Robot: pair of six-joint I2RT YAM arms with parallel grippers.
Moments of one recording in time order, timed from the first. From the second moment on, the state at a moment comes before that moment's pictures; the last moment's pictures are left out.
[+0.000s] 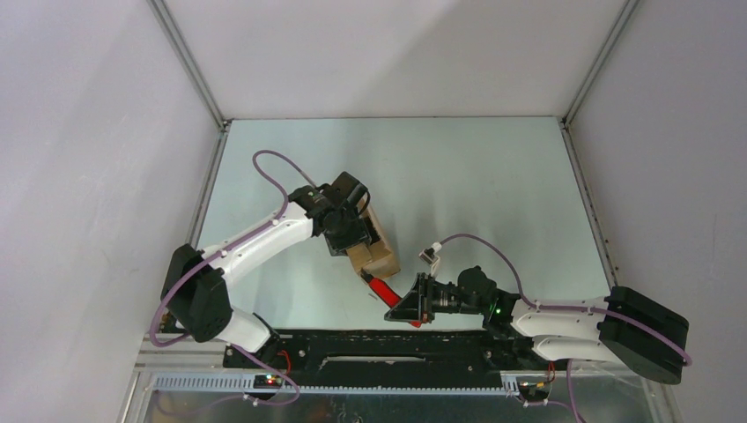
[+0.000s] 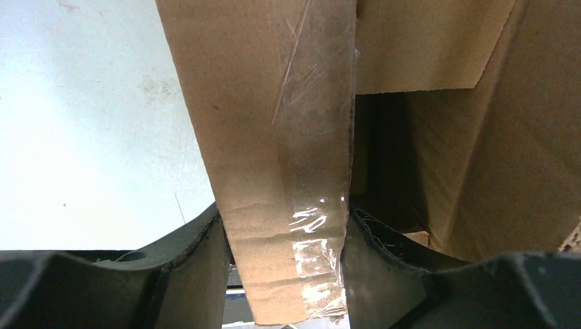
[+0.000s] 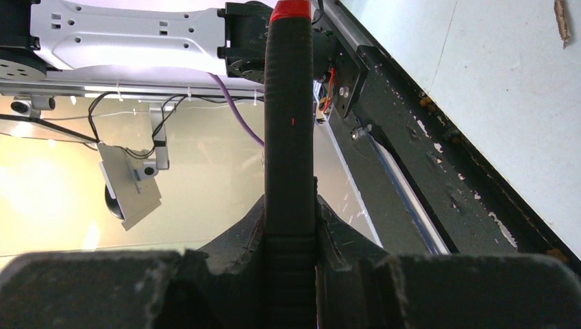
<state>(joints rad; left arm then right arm) -0.70 1.47 1.17 -0.90 -0.08 -1.05 1.07 1.09 0.15 0.76 -0.40 1.31</state>
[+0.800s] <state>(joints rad) -0.69 1.45 1.17 -0.91 -0.08 -1.05 1.08 1.09 0.15 0.76 -0.40 1.31</state>
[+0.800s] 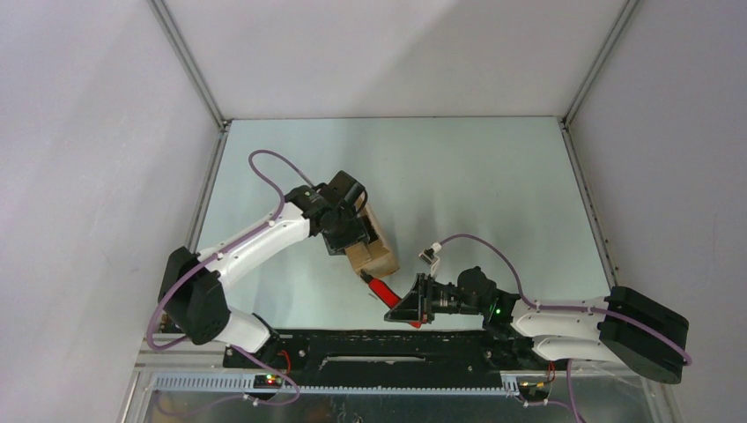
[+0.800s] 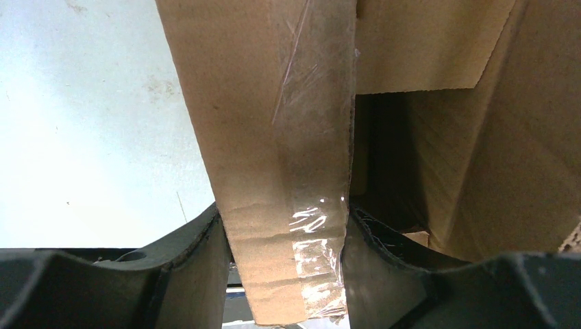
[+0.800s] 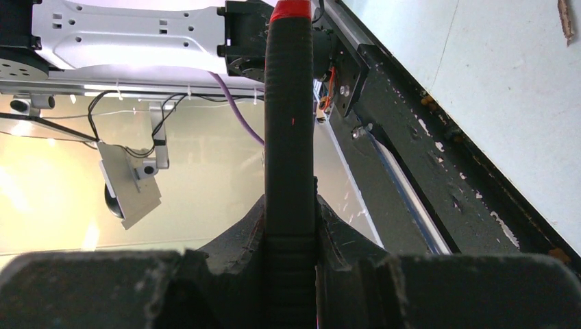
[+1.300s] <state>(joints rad) -0.69 1.45 1.17 -0.90 -0.07 -1.05 1.09 1.08 0.15 0.76 -0.39 1.31</state>
